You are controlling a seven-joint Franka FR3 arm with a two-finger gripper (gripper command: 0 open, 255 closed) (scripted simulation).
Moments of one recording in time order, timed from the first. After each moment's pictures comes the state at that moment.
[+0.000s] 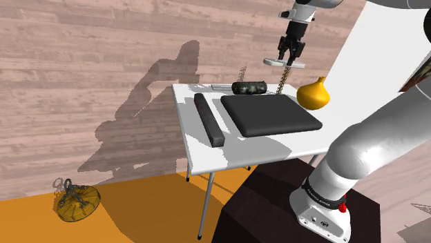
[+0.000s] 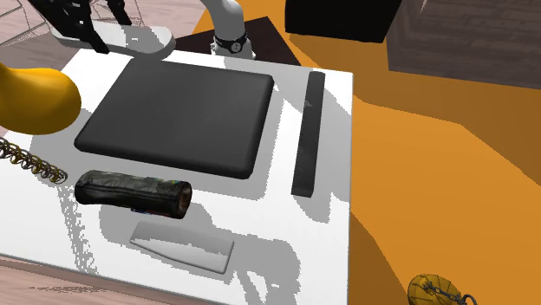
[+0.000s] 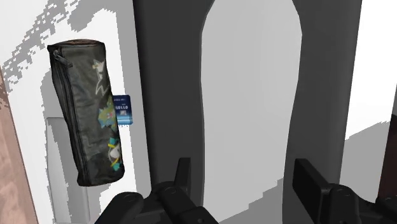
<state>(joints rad) -0.19 -0.30 -0.39 -1.95 -0.10 1.65 -1.51</state>
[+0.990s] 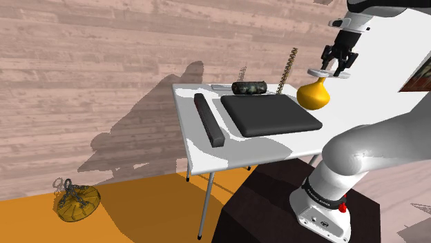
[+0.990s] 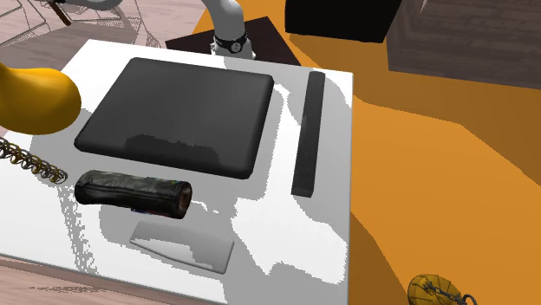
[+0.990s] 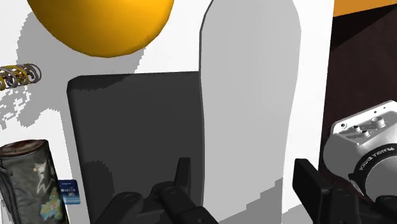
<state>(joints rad) -0.35 -0.59 -0.54 -2.13 -0.28 1.58 -1.75</state>
